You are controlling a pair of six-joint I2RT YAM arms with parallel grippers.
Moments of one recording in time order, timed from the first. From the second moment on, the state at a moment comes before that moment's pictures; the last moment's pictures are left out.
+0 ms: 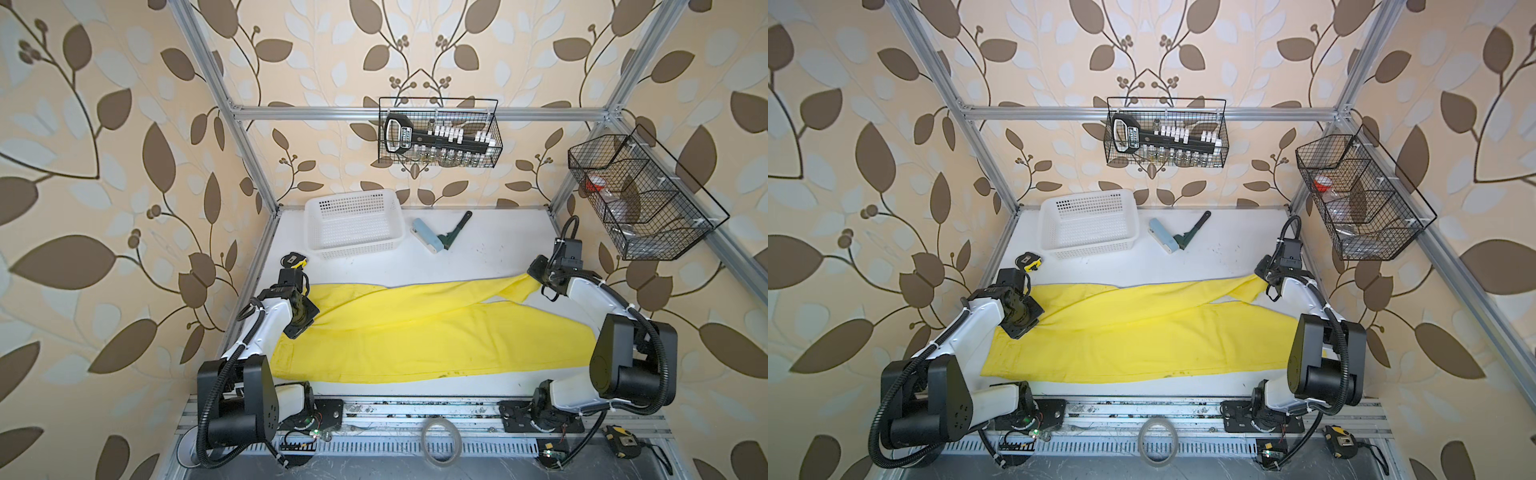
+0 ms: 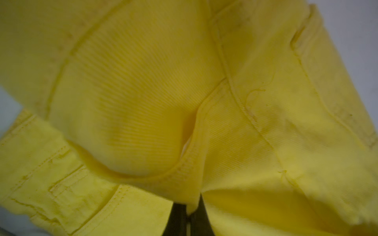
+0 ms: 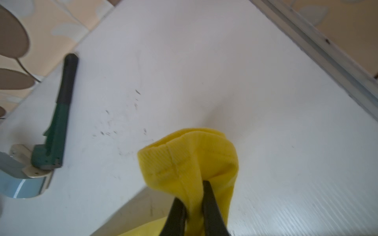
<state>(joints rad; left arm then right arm) 0.15 1.24 0.71 -0.79 -0.03 -0.74 -0.23 1.48 0.89 -0.30 0.05 0.49</state>
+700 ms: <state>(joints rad) 0.30 1.31 1.00 -0.88 -0.06 -0.80 -0.23 1.19 0.62 -0.30 0.07 0.50</state>
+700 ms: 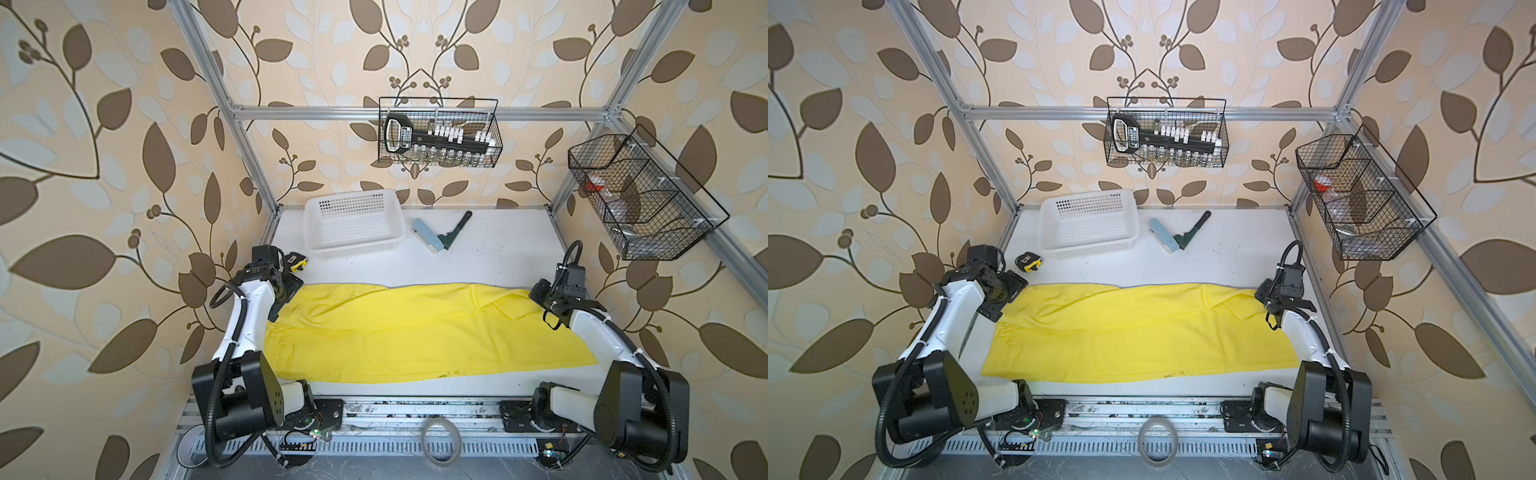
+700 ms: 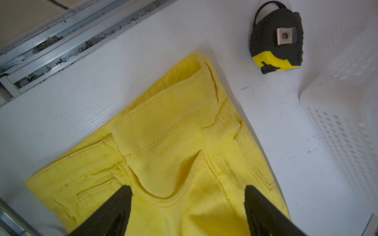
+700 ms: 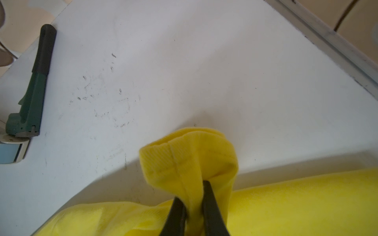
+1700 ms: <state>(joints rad) 0.33 1.86 1.23 -0.83 -0.16 -1.00 -0.13 1.15 0.54 -0.26 0.05 0.53</state>
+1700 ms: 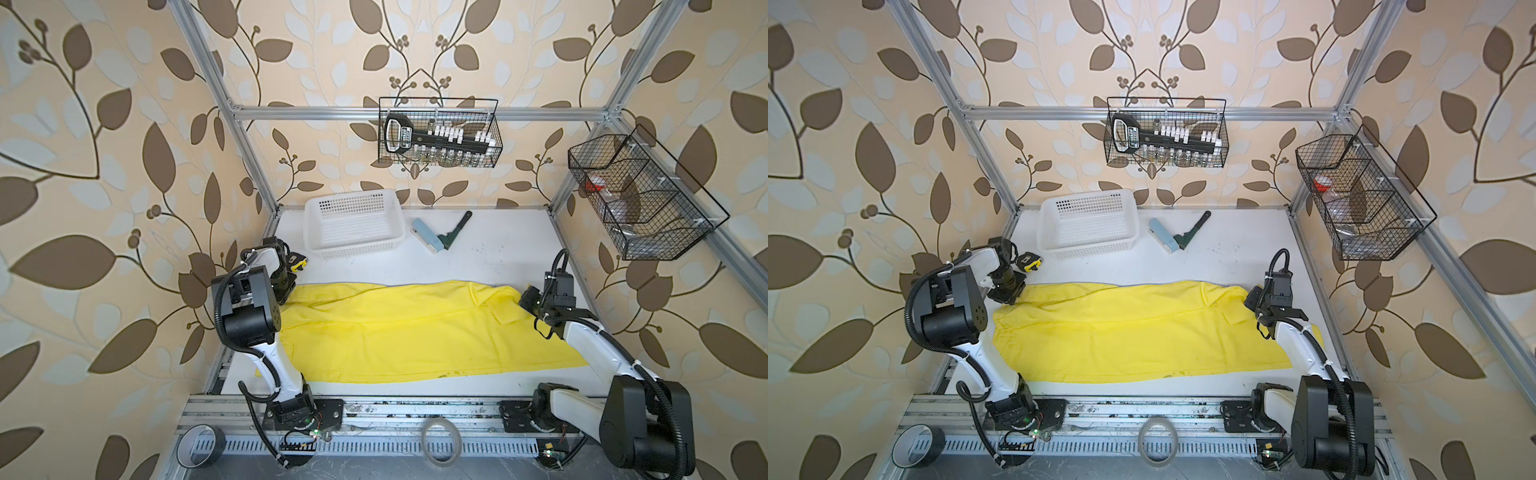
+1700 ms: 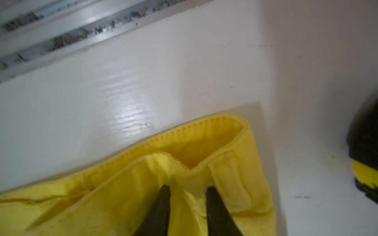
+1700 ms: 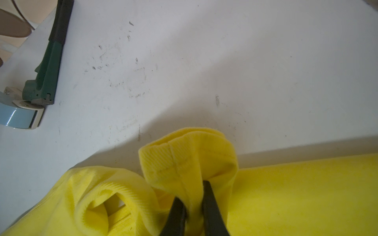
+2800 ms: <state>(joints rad) 0.33 1.92 1.46 -0.82 -0.19 -0.86 -0.21 1.42 0.77 -0.13 0.07 0.49</state>
